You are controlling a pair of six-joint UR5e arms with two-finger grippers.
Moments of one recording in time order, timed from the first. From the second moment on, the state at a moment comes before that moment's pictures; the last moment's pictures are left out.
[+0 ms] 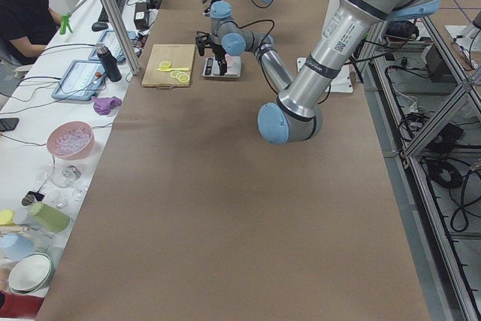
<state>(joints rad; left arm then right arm) -0.74 -2.23 -1.71 -1.65 -2.04 -1.41 0.73 -1.34 1.72 -0.85 1.27 0.51</state>
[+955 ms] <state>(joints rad) -0.79 -2.15 -1.71 -1.66 -2.04 -1.30 0.52 -1.25 1.86 -1.18 0.89 0.36</state>
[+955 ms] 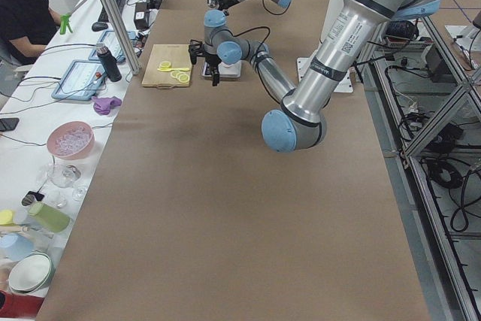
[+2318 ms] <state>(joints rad) -0.79 -2.13 -1.71 -1.66 -2.04 -1.27 0.38 -1.17 1.82 -1.45 0.56 0.00</state>
